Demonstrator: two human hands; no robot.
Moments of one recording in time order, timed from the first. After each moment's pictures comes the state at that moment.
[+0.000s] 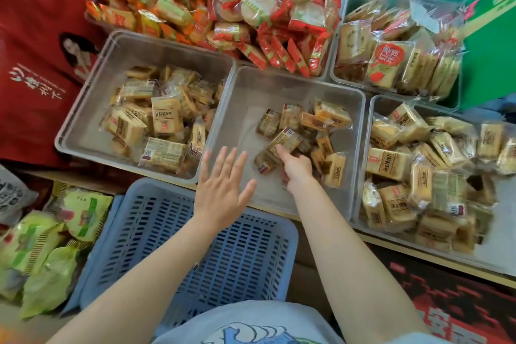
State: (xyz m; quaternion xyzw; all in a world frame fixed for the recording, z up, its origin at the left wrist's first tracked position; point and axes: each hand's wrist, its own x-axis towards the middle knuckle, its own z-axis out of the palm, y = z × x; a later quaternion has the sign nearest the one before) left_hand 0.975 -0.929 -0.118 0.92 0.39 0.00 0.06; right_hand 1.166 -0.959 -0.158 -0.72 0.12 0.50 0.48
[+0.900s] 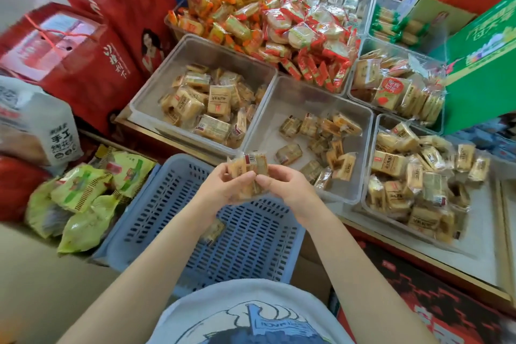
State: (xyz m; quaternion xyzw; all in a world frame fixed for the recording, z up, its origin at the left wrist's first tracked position) left_hand 0.867 -0.967 -0.034 0.45 0.46 0.16 0.75; right_hand 1.039 -1.044 -0.011 -0.65 -0.30 0.57 0.41
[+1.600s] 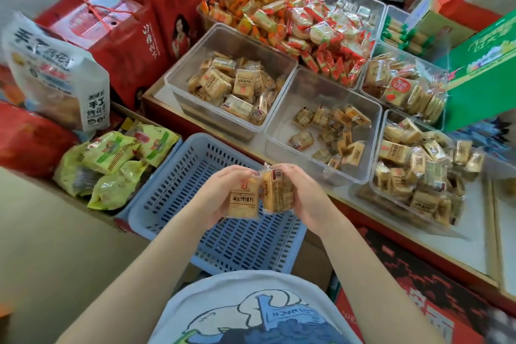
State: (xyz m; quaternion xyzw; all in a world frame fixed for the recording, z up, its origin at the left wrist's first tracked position) left_hand 0.793 -1.030 -0.012 0.36 0.46 0.16 0.80; right_hand 0.972 -1.102 0.009 -0.64 -0.22 0.60 0.43
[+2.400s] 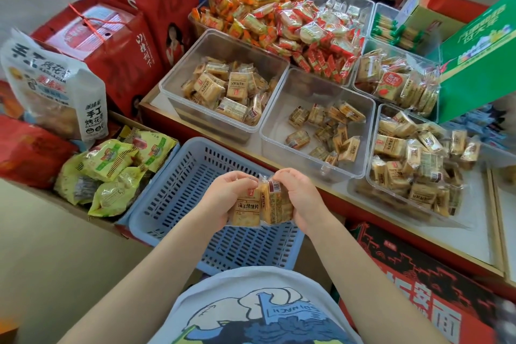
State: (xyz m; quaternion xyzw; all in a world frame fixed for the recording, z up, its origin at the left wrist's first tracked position) left_hand 0.810 -1.044 -0.007 0.39 0.52 0.16 0.75; right_hand 0.956 -1.110 0.020 -0.69 -0.17 0.55 0.45
